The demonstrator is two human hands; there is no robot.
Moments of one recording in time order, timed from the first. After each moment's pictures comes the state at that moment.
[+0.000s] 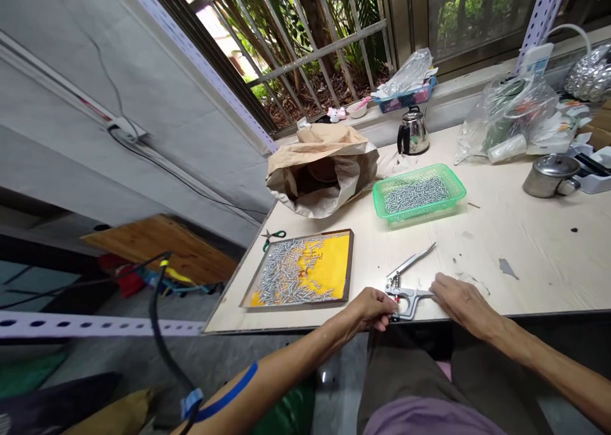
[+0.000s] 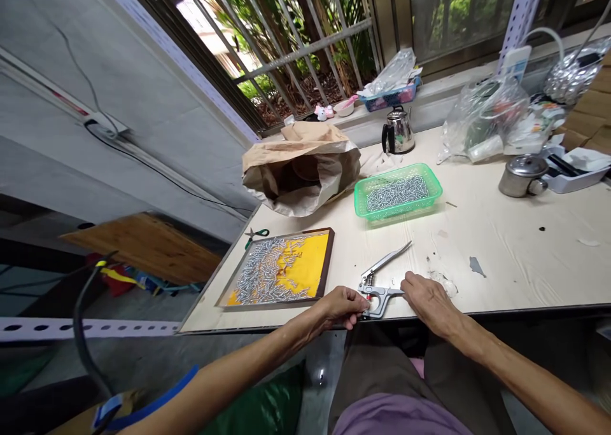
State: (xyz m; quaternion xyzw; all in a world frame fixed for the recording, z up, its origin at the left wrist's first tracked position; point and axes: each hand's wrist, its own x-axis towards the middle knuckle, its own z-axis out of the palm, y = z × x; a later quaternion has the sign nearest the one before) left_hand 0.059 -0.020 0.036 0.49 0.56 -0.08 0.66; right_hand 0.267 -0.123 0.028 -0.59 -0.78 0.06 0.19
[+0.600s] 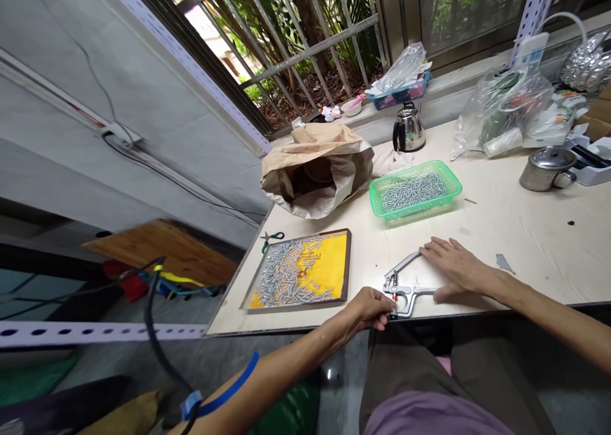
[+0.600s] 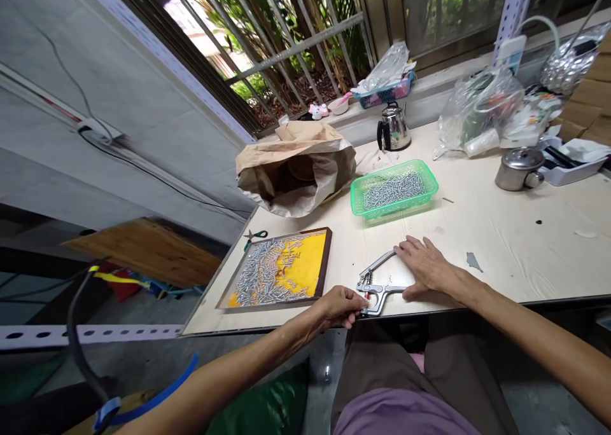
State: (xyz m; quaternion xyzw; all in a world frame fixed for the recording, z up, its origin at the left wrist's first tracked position) left_hand 0.063 -0.023 0.040 0.48 0.59 -0.08 0.64; right_hand 0.303 -0.075 0.037 -0.59 -0.80 0.13 0.03
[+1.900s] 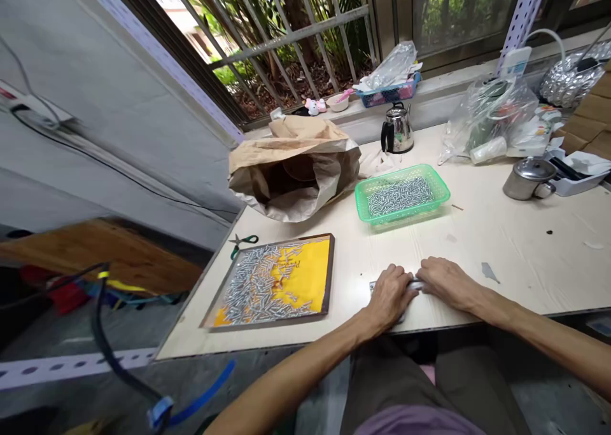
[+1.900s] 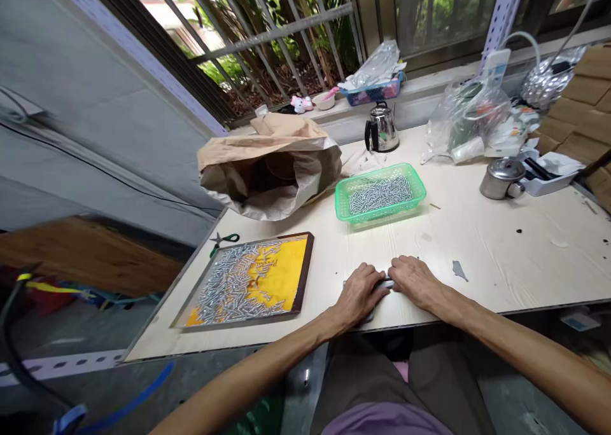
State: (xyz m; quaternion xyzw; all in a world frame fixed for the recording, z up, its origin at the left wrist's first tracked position) left_hand 0.127 -0.021 0.021 0.95 0.26 0.06 0.16; right_hand 0.294 -0.080 0.050 -0.61 -0.78 0.14 0.01
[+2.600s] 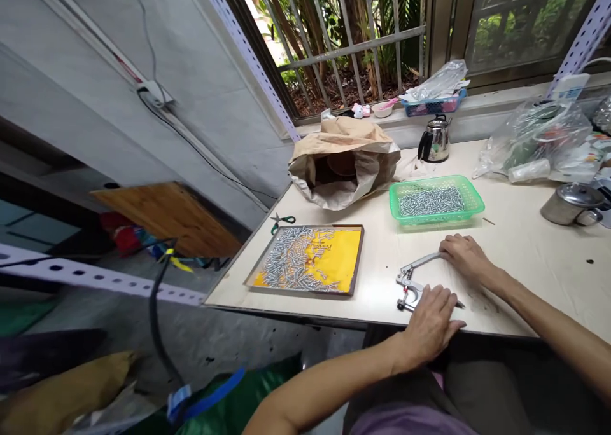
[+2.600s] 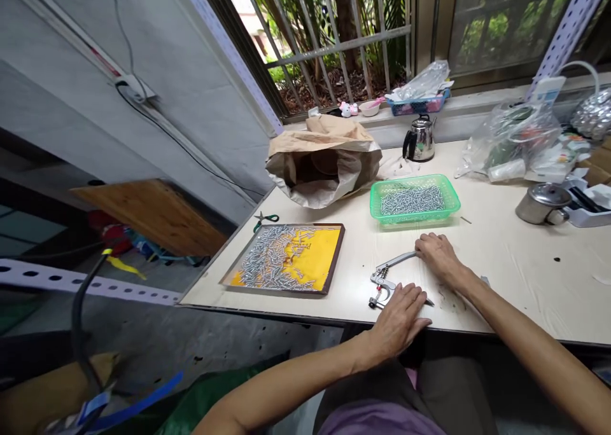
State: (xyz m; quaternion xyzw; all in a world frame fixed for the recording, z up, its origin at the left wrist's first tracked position) left_hand 0.128 -0.084 0.001 0.94 0.23 0.17 0.17; right_hand 0.306 -0.036 0.053 -0.65 -0.76 0.04 0.04
